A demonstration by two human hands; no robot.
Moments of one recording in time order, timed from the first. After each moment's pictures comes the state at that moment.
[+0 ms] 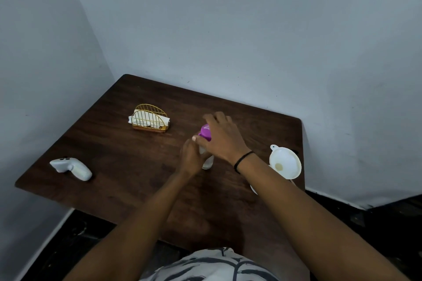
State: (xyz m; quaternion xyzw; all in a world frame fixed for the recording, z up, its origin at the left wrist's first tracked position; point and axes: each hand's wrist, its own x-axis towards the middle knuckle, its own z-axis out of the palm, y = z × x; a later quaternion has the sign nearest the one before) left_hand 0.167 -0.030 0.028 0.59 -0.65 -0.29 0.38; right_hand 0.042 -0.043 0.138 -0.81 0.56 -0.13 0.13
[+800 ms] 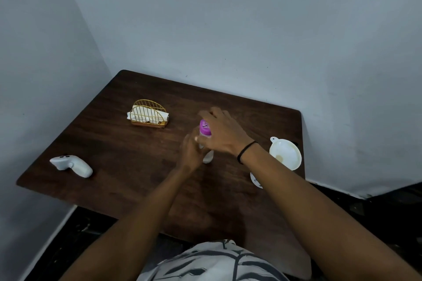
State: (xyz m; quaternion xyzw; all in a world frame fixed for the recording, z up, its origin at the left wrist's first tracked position) left_hand 0.168 -0.029 0.025 0.59 -0.65 -0.30 0.39; right_hand 0.036 -0.043 0.147 -0.83 0.52 -0.08 0.18
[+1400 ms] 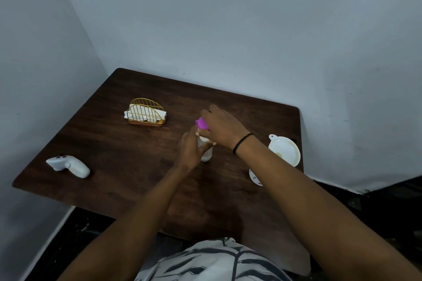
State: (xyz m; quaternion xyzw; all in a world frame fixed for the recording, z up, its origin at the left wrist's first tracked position) left_hand 0.167 -0.031 0.025 0.59 -0.66 -0.28 0.38; right_hand 0.040 -0.053 0.153 -0.85 0.52 -0.04 0.12
